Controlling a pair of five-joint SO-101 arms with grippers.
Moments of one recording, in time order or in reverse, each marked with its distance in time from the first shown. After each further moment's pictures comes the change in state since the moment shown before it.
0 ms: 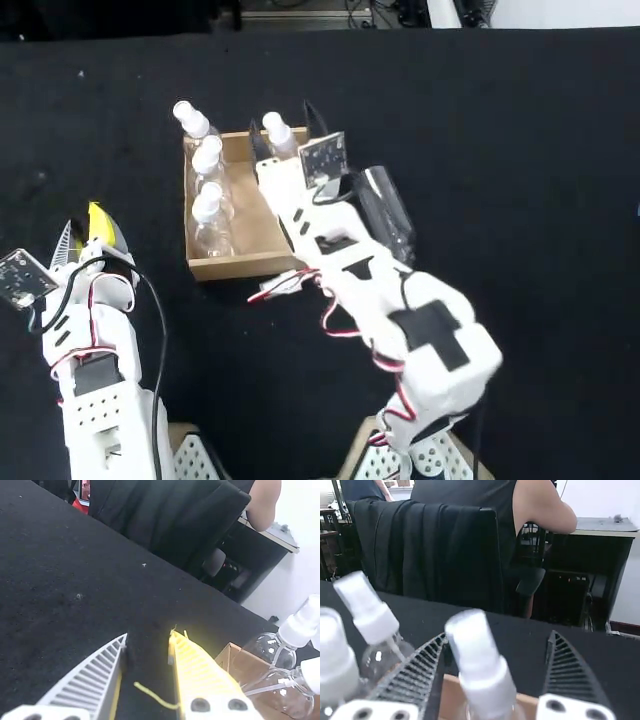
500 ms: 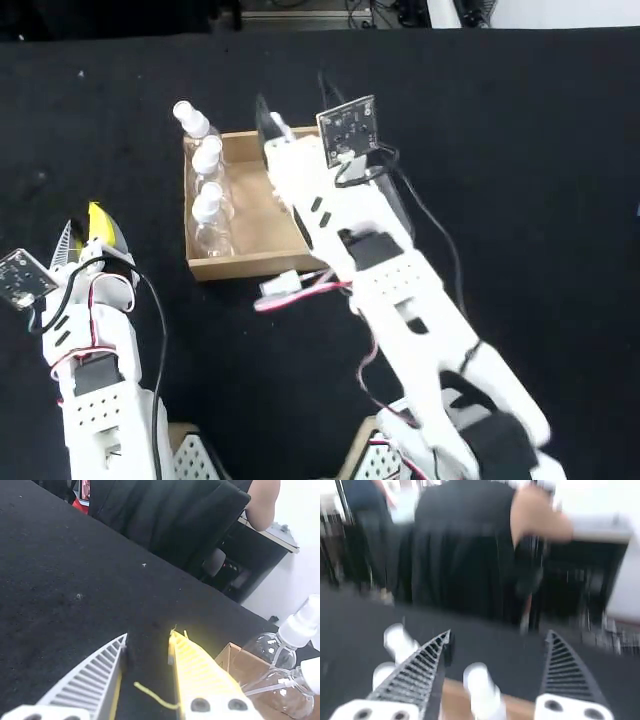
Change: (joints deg) left arm 0.0 0.0 0.0 0.0 0.0; right arm 0.0 -36.4 1.8 39.1 0.0
